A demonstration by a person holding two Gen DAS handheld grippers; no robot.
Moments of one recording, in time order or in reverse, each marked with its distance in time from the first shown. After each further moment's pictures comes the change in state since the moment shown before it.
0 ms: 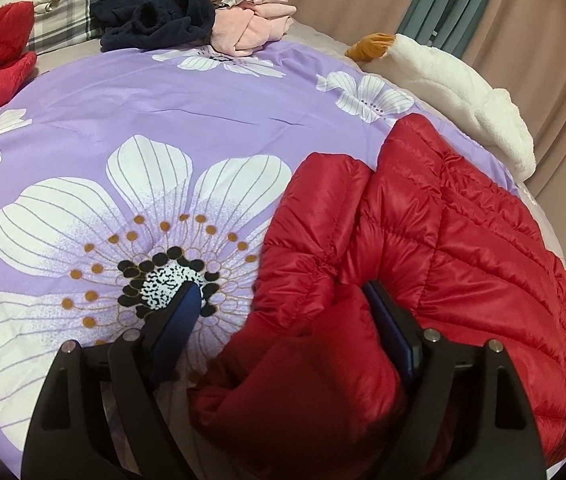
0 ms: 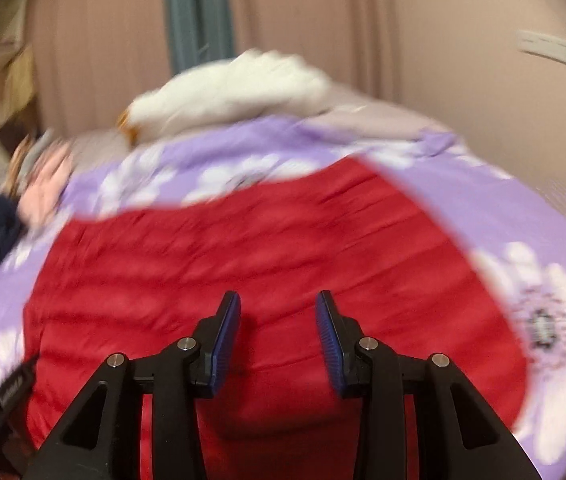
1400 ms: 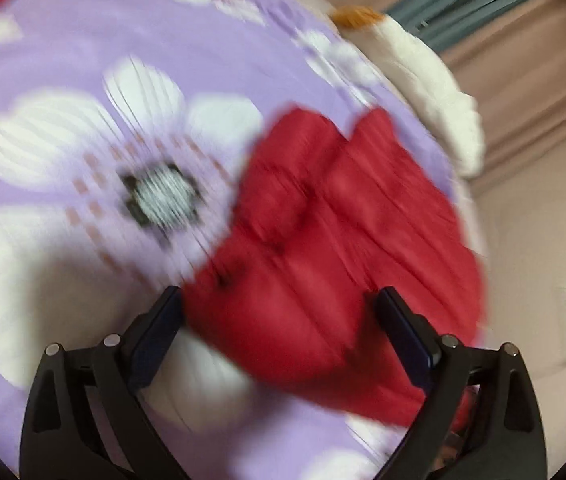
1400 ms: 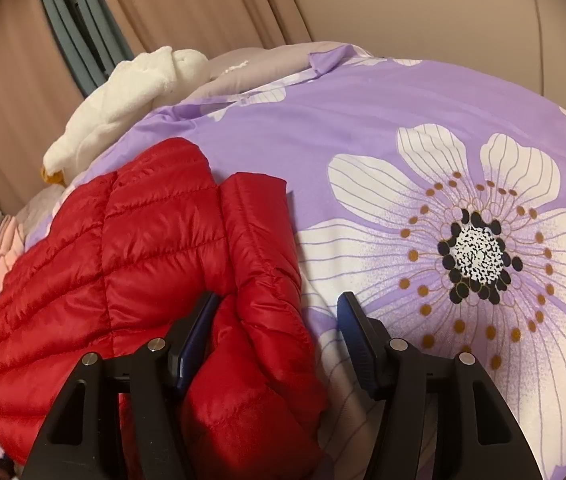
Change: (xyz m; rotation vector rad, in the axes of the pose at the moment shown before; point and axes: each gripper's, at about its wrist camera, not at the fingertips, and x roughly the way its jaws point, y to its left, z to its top) left arm -0.037 0.049 0.008 -0.210 0.298 -0.356; right arm 0.044 -0.127 -0.042 0.267 0.159 0.010
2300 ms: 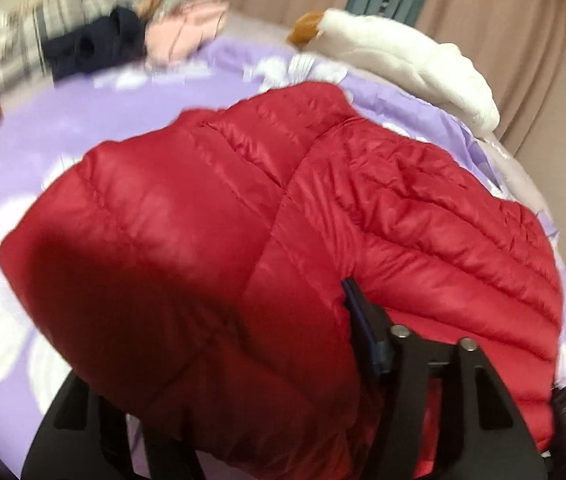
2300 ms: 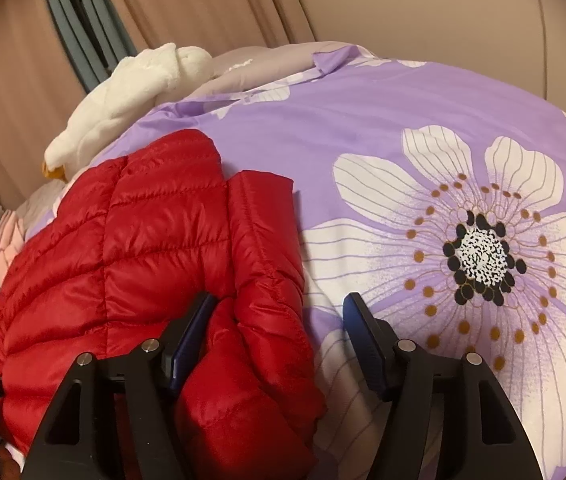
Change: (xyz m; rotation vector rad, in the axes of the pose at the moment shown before) left arm 0.062 -0.112 -0.036 0.364 -0.266 0.367; right arm 0.003 -0.001 0.000 -0.009 0.002 0.008
